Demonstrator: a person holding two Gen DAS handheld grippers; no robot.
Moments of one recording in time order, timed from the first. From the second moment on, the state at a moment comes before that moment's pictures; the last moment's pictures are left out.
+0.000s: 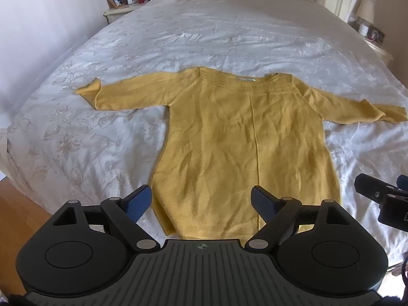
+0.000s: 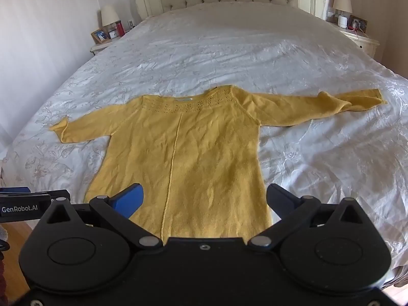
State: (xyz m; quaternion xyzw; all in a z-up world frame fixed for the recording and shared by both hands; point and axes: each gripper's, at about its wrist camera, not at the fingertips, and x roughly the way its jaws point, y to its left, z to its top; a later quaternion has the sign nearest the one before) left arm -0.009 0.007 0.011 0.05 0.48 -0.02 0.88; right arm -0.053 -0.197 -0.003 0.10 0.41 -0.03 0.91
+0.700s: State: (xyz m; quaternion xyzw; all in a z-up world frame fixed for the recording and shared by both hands) left arm -0.019 0.009 0.004 0.04 0.49 -0.01 0.87; right arm -0.058 -0.199 -0.006 0.10 0.42 -0.03 0.90
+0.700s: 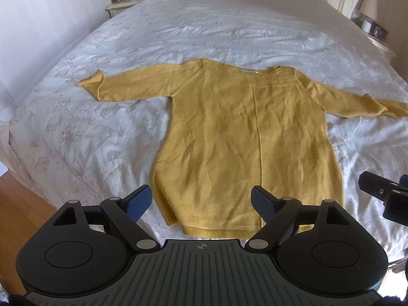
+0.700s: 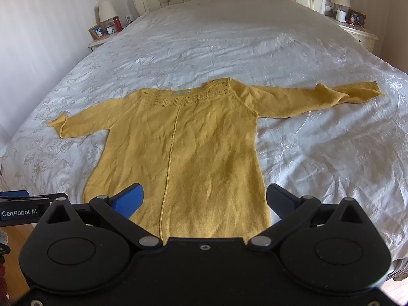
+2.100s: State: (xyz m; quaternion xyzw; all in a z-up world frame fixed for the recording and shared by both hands) left arm 0.001 0.057 -0.003 -0.02 0.43 -0.02 0.90; right arm -0.047 -0.181 0.003 0.12 0.37 -0.02 0.92
